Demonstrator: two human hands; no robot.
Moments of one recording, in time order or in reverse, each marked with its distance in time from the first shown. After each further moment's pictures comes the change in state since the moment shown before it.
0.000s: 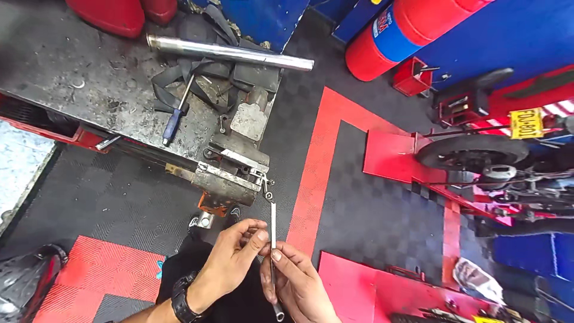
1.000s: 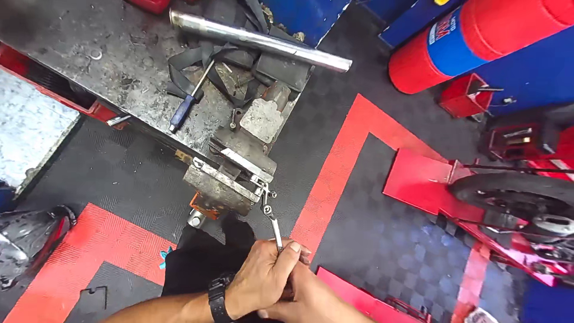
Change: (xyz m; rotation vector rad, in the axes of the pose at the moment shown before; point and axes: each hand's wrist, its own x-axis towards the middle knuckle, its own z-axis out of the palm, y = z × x) left_hand 0.039 -0.015 0.083 -0.086 0.026 0.115; right_hand 0.032 -0.075 -0.039 -1.017 -0.358 0.293
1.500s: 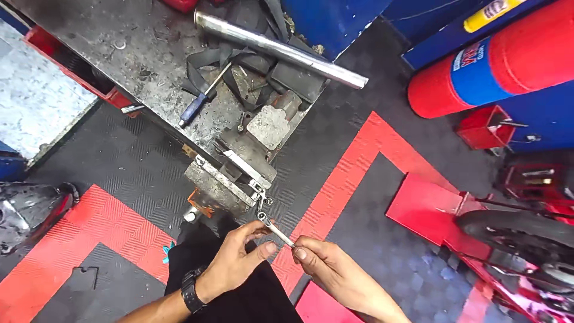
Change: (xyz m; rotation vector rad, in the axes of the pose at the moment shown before) left_hand 0.002 -0.018 -0.022 -0.062 0.194 0.039; right_hand 0.008 0.020 -0.098 -0.186 -0.064 -0.201
